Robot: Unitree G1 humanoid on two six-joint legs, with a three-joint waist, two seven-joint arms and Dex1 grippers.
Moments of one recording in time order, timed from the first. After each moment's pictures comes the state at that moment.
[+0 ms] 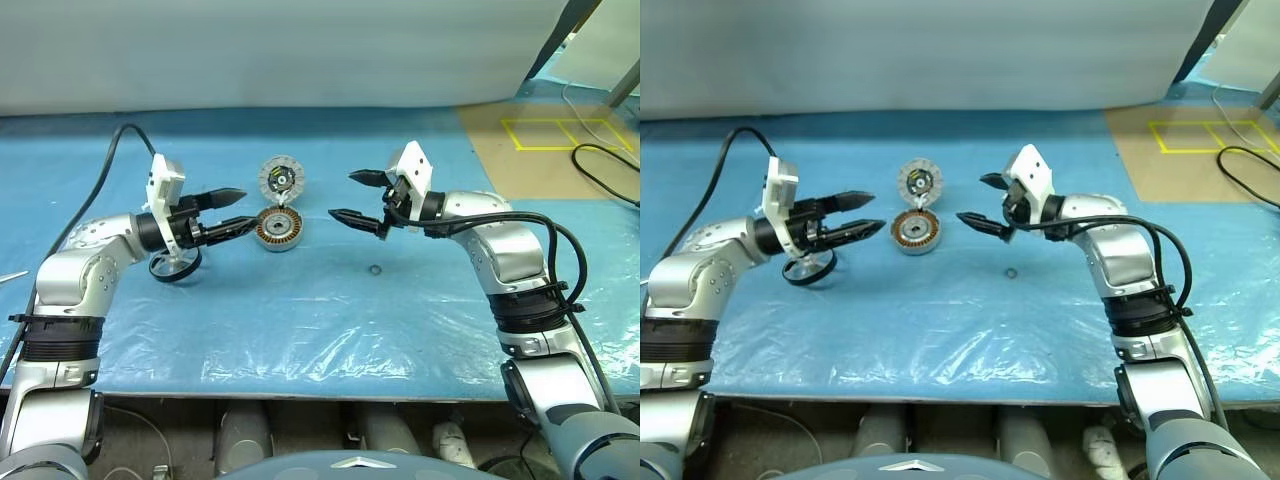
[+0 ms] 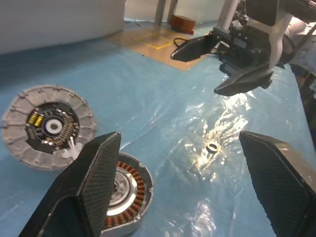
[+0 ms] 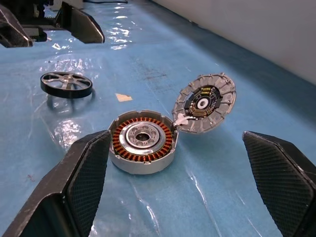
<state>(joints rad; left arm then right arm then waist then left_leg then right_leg) -0.45 0.66 0.13 0.01 -0.65 0.55 -1.11 -0.66 -0.48 0.10 -0.02 0.26 0.50 0.94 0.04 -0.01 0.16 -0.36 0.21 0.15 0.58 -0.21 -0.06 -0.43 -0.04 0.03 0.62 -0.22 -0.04</state>
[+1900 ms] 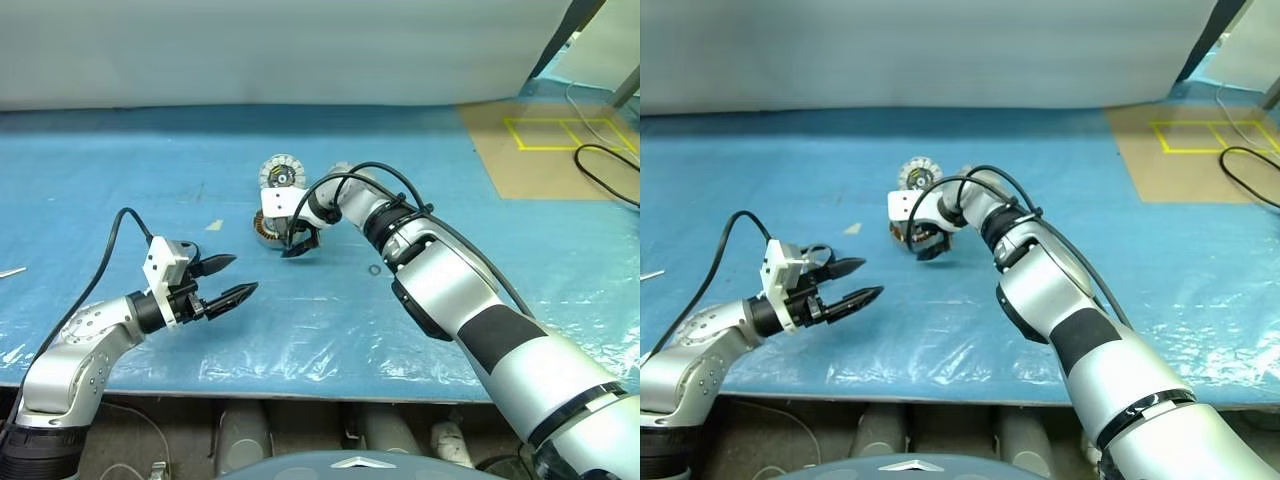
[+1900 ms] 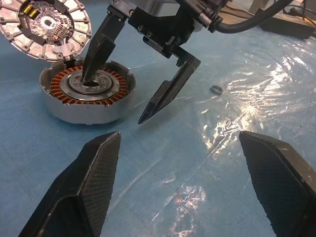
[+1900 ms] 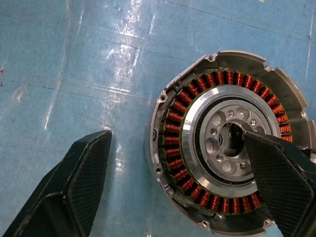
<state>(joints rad) 0.05 0.60 0.19 -0.33 -0.61 0.48 -0.90 -1.37 0.00 0.49 1.31 -0.37 -0.07 1.10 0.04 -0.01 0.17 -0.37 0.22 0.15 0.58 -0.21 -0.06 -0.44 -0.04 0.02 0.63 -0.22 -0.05</state>
